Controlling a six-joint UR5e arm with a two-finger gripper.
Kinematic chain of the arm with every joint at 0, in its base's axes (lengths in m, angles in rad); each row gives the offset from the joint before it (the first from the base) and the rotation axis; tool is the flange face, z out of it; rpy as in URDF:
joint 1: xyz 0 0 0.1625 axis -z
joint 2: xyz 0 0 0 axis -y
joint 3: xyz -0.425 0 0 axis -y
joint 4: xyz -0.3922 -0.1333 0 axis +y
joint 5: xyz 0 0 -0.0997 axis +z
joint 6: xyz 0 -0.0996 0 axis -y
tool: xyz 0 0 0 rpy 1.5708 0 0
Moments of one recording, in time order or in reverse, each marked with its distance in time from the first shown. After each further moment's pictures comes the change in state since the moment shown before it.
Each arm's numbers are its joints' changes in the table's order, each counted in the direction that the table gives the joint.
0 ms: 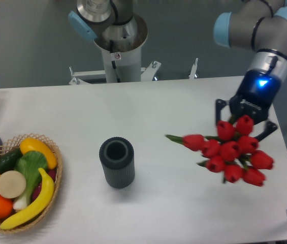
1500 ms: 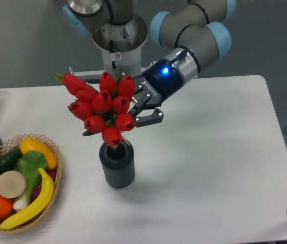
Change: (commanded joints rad) arm 0.186 0.143 -0.241 0.002 0.118 0.037
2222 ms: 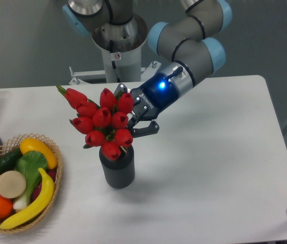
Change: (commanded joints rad) arm -0.006 -0.049 -0.084 0.000 -0.003 0.067
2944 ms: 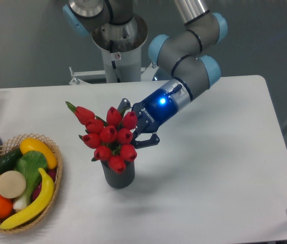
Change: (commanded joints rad) arm -0.005 -0.075 -0.031 0.000 -0.002 0.083
